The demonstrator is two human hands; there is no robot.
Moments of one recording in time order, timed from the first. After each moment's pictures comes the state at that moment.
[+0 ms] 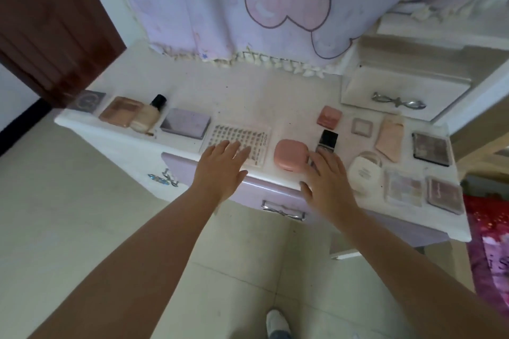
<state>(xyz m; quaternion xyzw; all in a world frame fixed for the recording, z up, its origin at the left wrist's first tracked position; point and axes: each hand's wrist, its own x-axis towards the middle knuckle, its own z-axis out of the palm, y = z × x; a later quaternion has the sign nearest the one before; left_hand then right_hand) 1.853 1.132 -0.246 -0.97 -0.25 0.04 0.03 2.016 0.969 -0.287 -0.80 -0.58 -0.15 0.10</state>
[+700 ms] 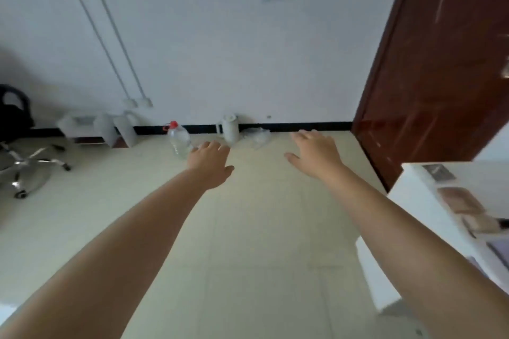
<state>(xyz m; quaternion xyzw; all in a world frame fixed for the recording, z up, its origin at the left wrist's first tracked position) 1.313 0.997 -0.055 -0.55 -0.83 0.05 0.01 1.491 1.131 -0.060 -0.40 -0.91 0.03 0.06</state>
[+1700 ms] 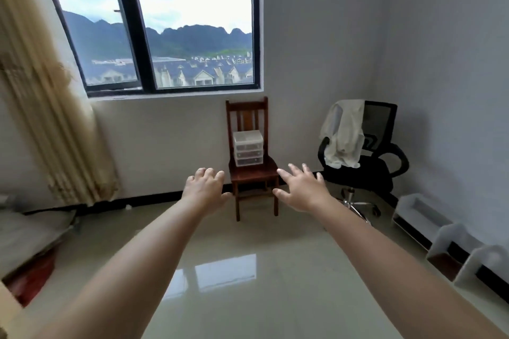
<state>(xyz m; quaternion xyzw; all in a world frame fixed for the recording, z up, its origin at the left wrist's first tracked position) 0.708 0.397 0.020 0.14 -0.99 0.04 0.04 0.636 0.594 0.021 0.26 -0.96 0.07 -0.01</state>
